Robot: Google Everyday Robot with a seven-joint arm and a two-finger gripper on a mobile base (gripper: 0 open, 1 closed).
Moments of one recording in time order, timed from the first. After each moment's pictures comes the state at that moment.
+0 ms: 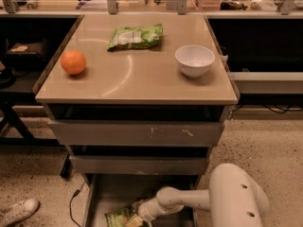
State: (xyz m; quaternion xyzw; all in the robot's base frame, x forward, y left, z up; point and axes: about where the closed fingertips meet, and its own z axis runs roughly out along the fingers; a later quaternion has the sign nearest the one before) arm 0.438 0.094 0.128 -0.51 0.76 0.35 0.19
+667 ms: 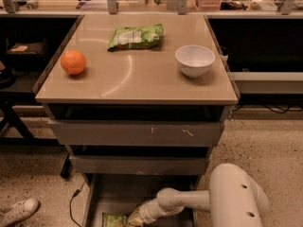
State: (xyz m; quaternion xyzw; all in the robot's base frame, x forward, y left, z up) arm 0.438 0.094 0.128 -0.51 0.76 0.35 0.19
